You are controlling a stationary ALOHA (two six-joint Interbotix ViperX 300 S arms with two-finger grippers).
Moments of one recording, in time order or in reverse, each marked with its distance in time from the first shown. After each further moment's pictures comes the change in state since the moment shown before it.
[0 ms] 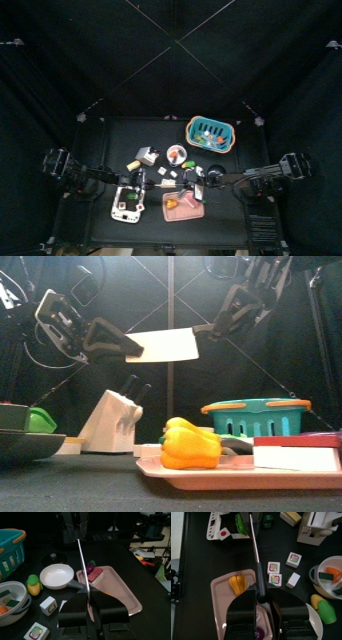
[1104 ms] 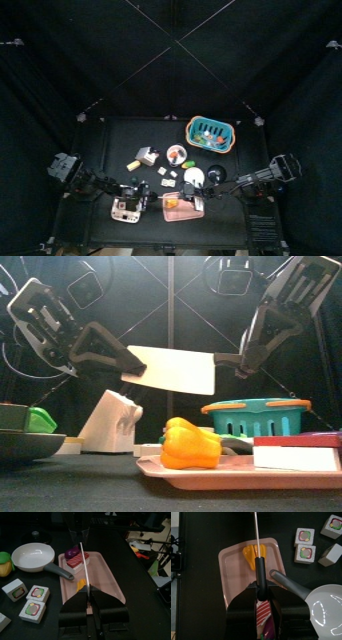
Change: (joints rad) left arm -0.249 0.178 -0.080 -0.356 -0.002 0.075; right arm 0.158 0.138 0.071 0.080 -0.043 0.014
